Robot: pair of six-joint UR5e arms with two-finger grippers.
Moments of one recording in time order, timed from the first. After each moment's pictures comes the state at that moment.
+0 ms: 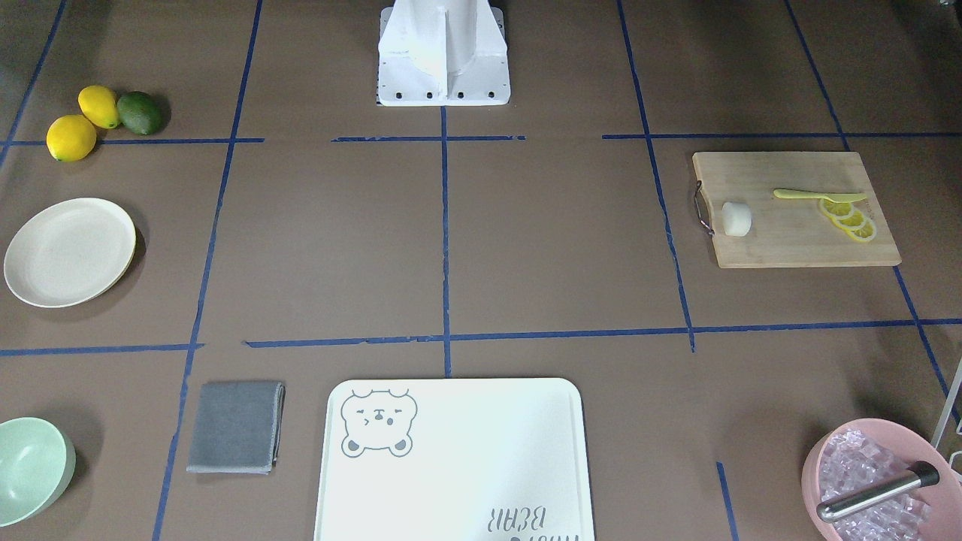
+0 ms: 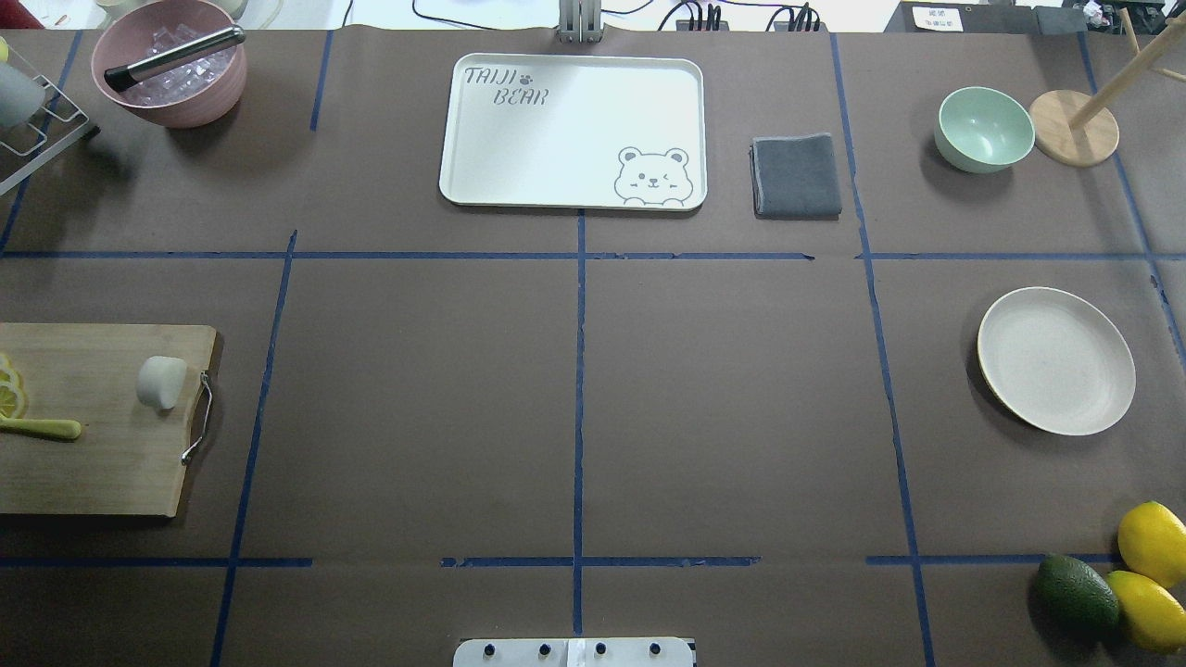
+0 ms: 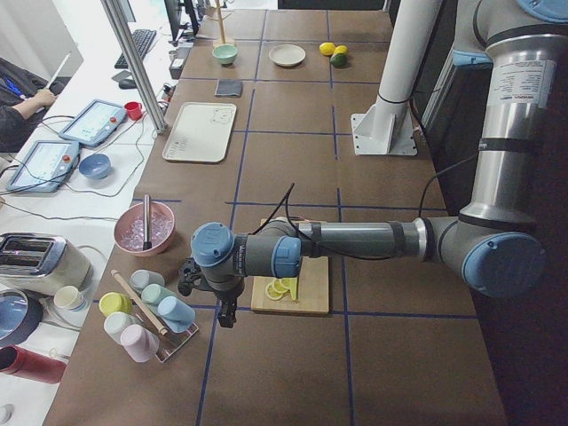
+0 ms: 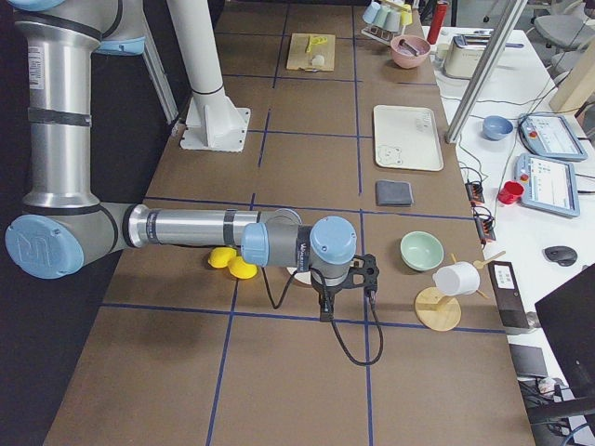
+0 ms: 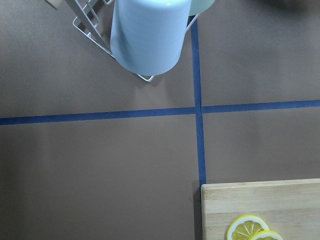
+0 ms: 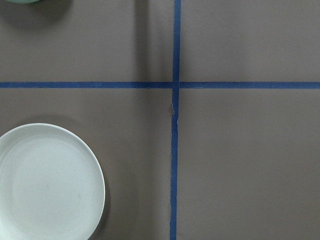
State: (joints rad) left arm -1.57 -1.63 -1.48 -1.63 -2.37 0.04; right arm 1.61 -1.65 1.68 -1.61 2.42 -0.03
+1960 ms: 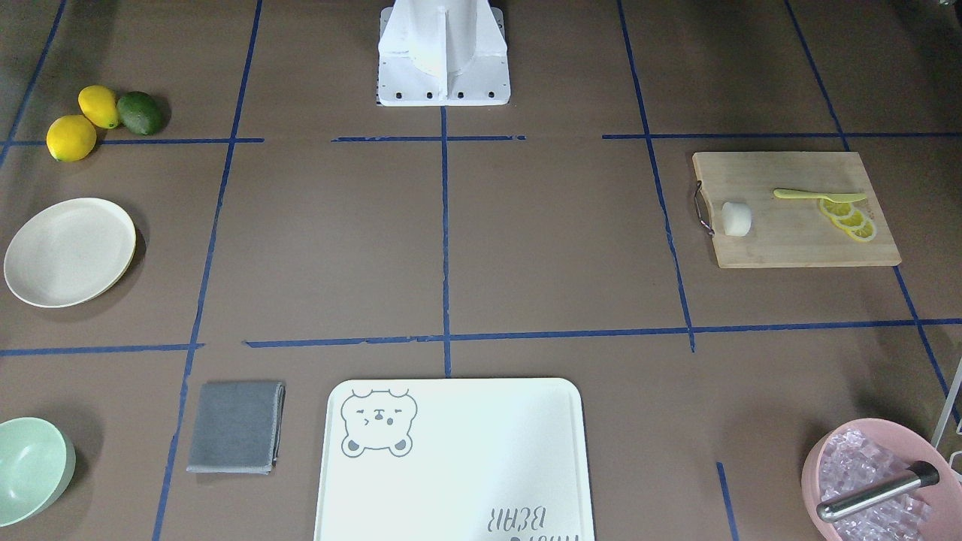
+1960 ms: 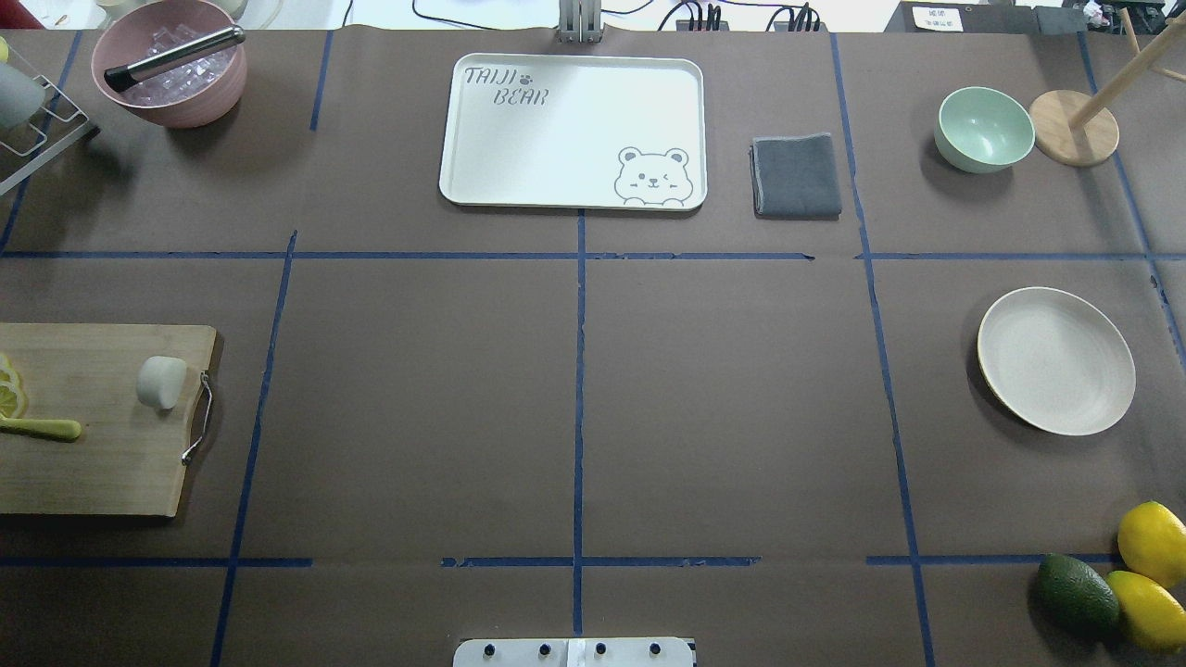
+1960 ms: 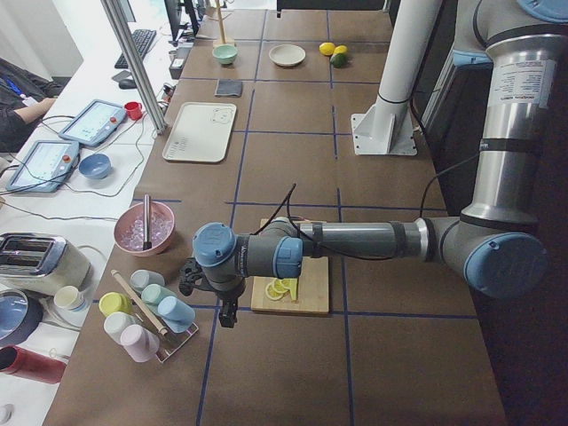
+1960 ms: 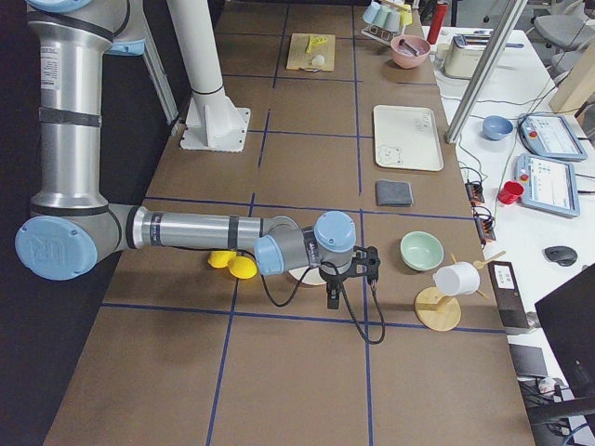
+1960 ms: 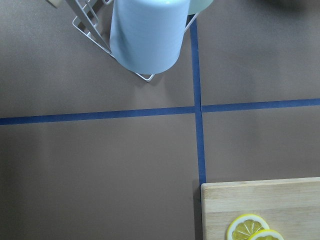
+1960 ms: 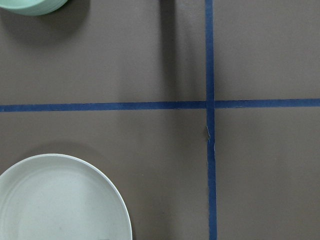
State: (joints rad) left arm -1.57 -1.62 -1.49 -1.63 -2.37 0.04; right arm 1.41 -1.67 1.58 -1.16 2.37 0.38
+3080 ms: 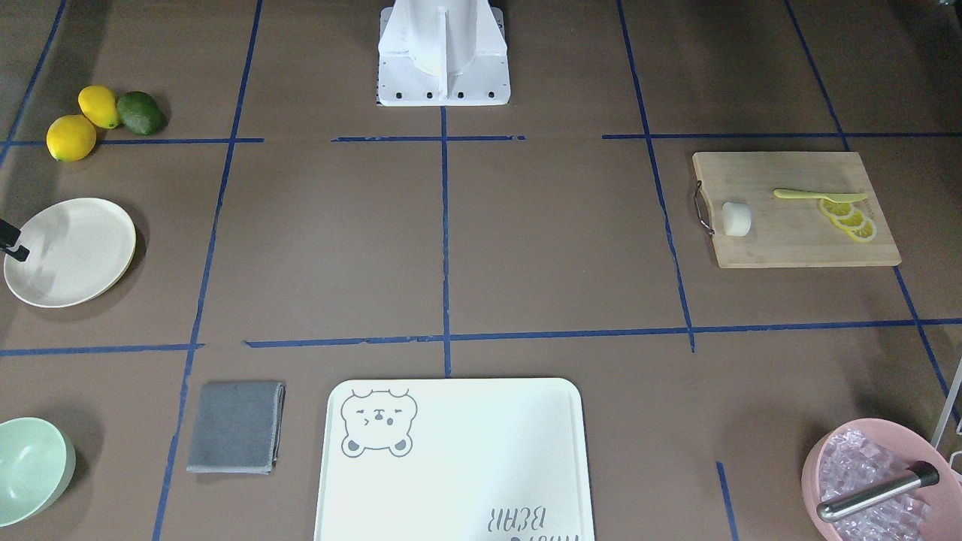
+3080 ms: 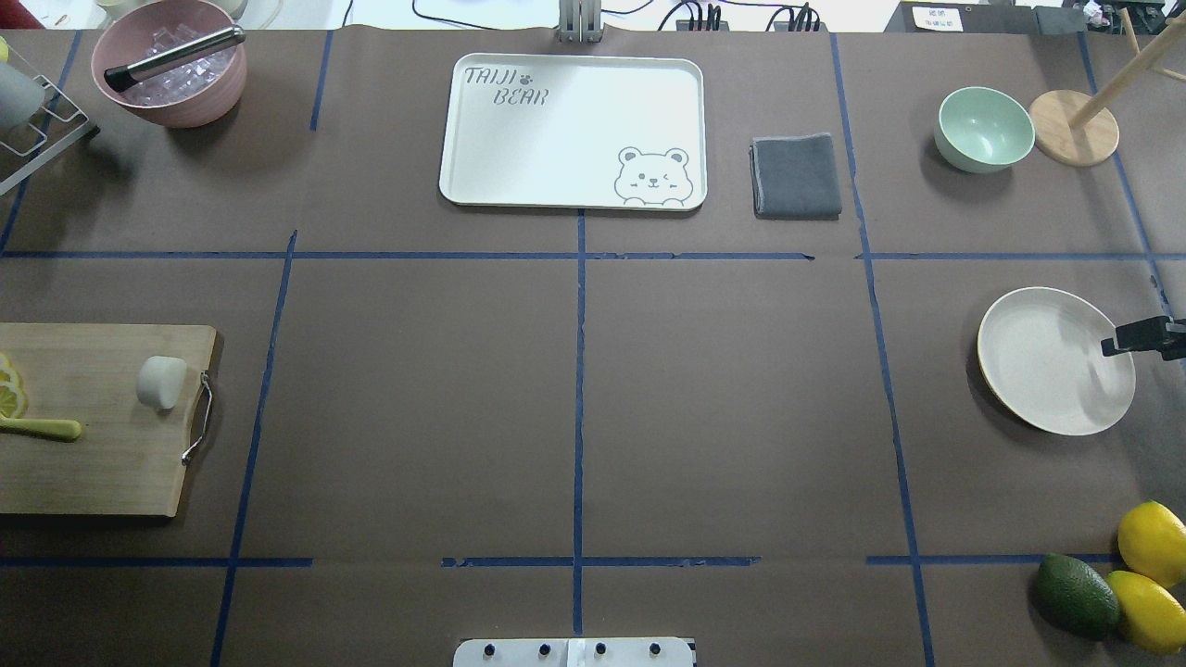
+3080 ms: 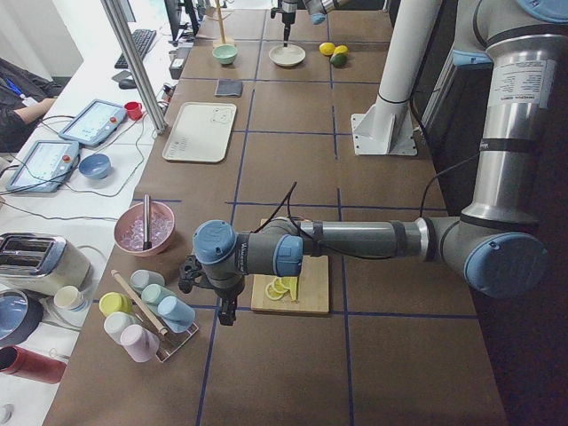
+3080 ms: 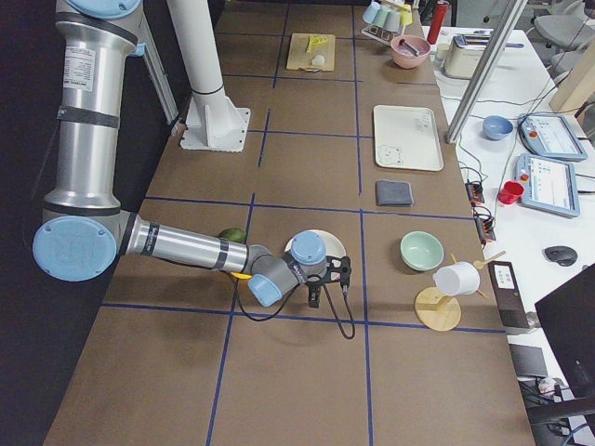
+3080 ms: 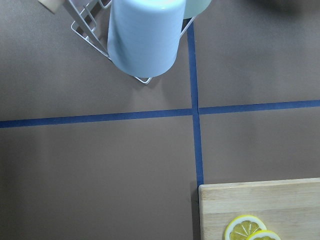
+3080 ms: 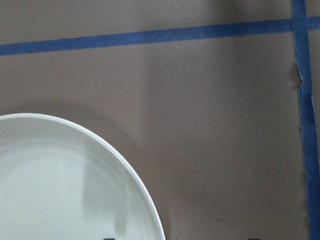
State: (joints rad) left arm -1.57 -1.62 -1.50 -1.63 -2.37 0.04; right arm 1.14 -1.71 1.40 -0.67 2.28 0.75
